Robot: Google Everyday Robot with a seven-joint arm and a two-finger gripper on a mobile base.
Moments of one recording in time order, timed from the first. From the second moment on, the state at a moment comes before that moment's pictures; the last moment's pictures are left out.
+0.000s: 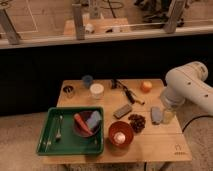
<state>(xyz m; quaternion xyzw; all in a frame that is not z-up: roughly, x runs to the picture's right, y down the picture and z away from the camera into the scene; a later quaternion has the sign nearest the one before) 0.286 0.106 0.684 -0.28 0.02 0.02 0.96</state>
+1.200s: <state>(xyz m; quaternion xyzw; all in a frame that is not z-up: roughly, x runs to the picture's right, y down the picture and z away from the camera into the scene) 0.286 0.106 0.684 -0.28 0.02 0.02 0.96</state>
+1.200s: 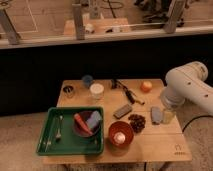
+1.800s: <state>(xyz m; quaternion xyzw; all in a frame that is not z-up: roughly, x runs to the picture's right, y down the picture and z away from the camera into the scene) 0.240 0.113 0.666 -0.25 0.02 -0.07 0.97</state>
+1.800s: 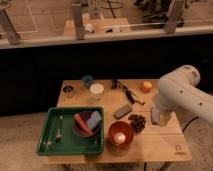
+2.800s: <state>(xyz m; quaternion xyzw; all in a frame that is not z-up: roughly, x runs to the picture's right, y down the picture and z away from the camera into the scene) 0.061 0.171 0.602 -0.15 0.03 -0.36 0.92</state>
